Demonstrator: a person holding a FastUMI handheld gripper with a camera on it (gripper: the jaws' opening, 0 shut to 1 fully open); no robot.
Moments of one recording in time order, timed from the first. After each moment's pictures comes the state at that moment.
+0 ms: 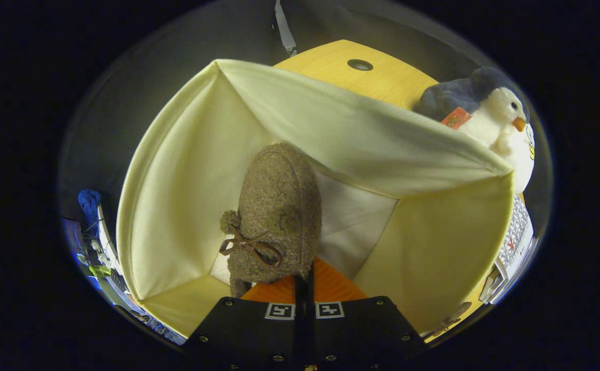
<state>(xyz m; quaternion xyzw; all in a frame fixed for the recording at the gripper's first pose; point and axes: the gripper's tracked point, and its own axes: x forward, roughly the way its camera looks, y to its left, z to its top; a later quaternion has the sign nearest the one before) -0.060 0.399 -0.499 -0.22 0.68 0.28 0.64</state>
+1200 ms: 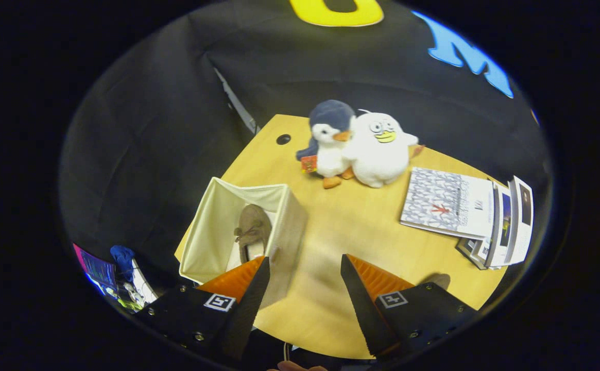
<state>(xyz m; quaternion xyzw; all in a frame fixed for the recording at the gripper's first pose) -0.010 0.224 -0.306 -0.03 0.58 0.21 0.78</state>
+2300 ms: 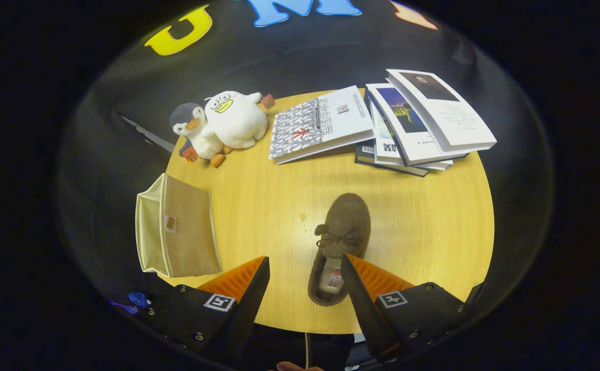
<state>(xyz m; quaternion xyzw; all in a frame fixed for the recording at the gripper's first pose) -0.097 0.018 -0.351 0.08 0.64 0.02 0.77</state>
